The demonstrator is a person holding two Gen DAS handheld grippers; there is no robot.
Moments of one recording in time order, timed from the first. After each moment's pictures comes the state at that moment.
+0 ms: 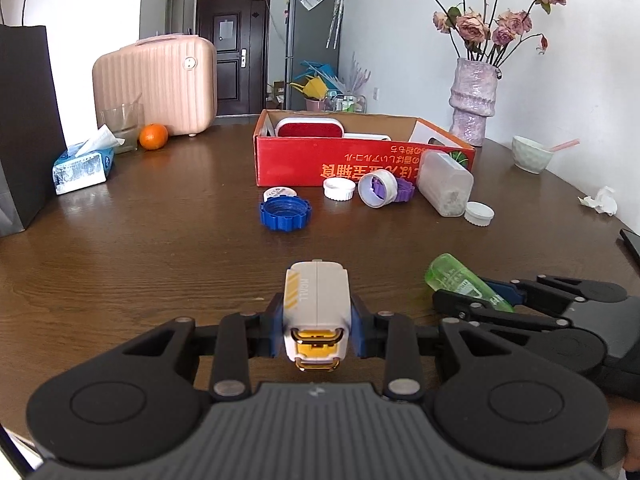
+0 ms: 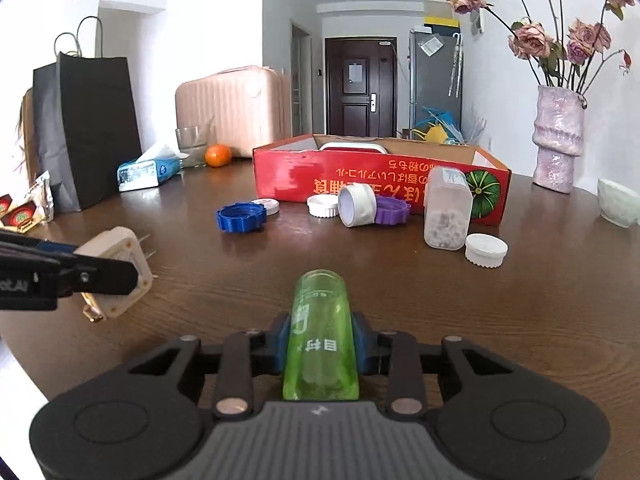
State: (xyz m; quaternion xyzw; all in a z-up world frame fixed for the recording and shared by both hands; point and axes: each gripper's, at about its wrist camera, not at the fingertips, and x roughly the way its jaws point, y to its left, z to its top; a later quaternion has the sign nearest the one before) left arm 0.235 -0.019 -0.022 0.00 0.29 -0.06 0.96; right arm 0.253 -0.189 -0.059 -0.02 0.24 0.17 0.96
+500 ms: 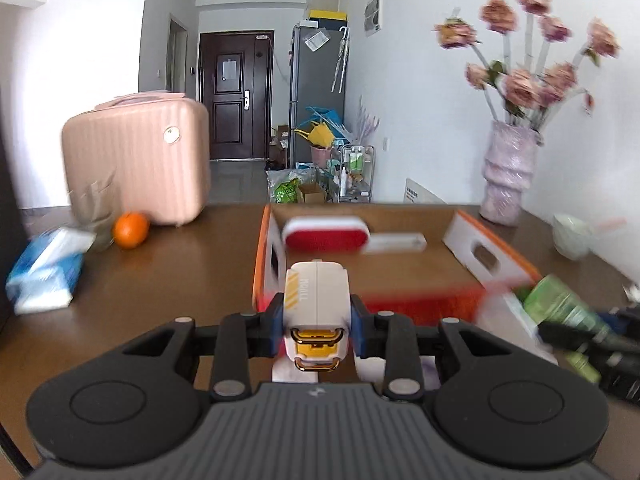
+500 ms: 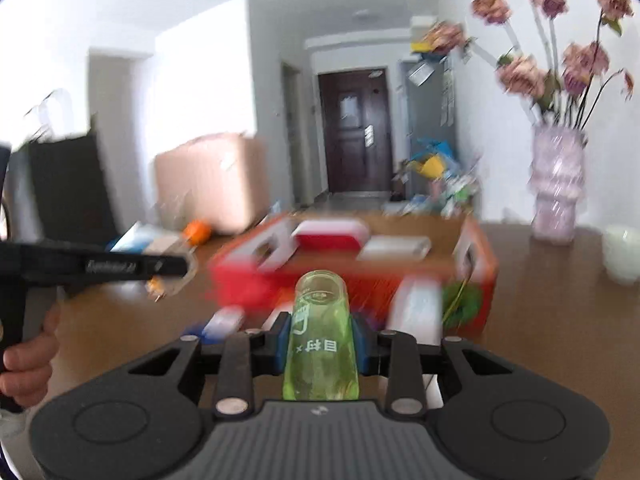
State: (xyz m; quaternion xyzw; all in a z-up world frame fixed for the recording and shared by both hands) left arm 0.427 -0.011 0.041 -0.01 0.23 -0.05 0.97; right arm 0.356 -0.228 0.024 0.02 0.18 0.17 0.97
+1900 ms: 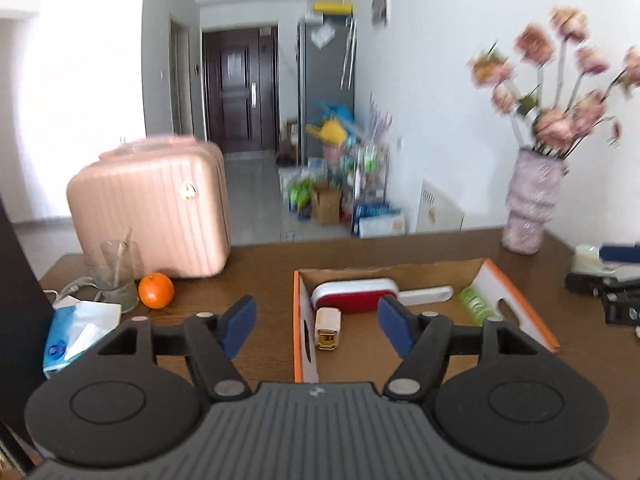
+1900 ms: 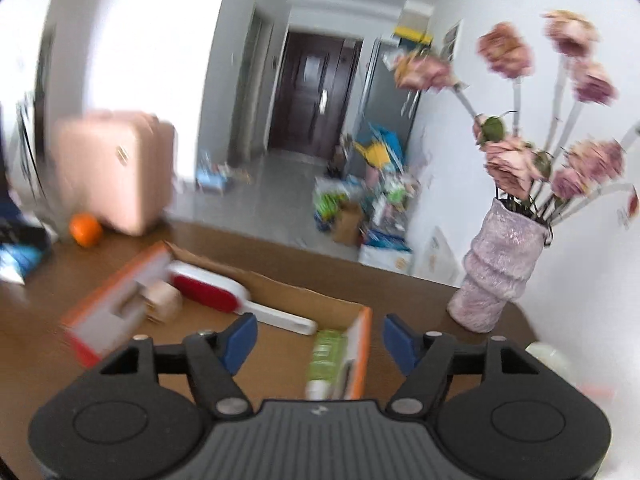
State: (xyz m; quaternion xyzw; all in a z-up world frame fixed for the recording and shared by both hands) left arm 0.448 0.012 0.139 0.02 0.22 -0.03 0.97; right arm 0.481 -0.241 0.138 -0.09 0.24 0.09 0.96
